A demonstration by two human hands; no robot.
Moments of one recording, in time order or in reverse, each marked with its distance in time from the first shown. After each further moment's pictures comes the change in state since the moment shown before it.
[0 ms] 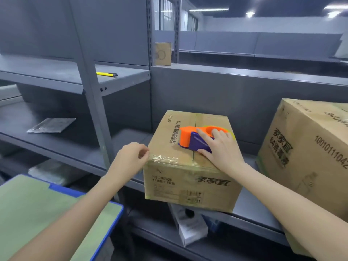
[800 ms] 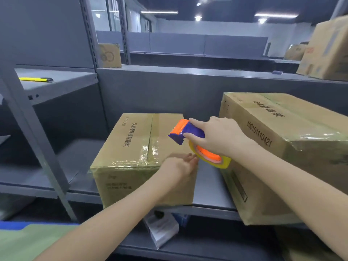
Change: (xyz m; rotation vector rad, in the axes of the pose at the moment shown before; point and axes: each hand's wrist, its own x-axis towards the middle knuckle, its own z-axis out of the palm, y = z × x) left_hand 0.002 0.170 0.115 0.410 -0.360 0.782; right_hand -0.047 0.061 -0.100 -0.141 -0.051 0.159
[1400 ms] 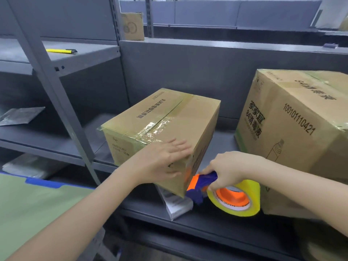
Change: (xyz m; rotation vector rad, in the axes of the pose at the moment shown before) left_hand -0.091 -0.051 -0.009 -0.123 0.143 0.165; right_hand -0.038 -0.034 0.061 0.093 -0.790 -0.485
